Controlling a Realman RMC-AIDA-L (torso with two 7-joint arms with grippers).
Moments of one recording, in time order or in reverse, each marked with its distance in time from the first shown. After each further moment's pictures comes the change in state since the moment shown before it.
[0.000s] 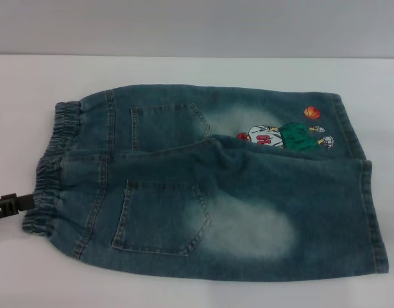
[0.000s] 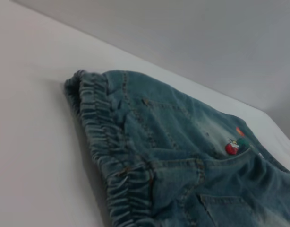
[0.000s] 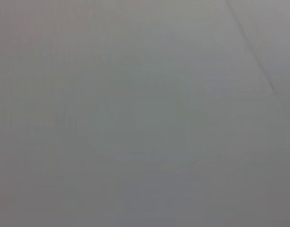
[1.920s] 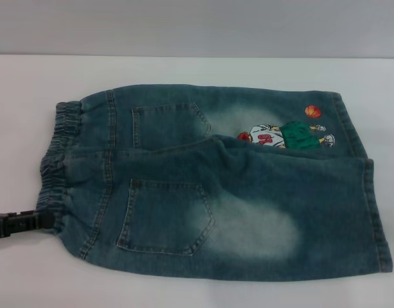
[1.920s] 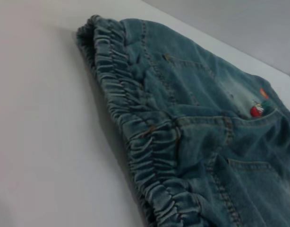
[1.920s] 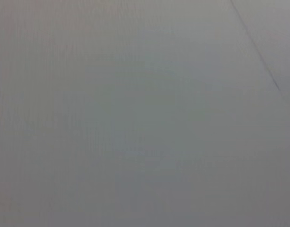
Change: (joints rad) left arm -0.056 -0.022 0.011 -0.039 0.134 -0.086 -0.026; right arm 0.005 -0.002 -0.006 0.000 0.000 0.003 0.002
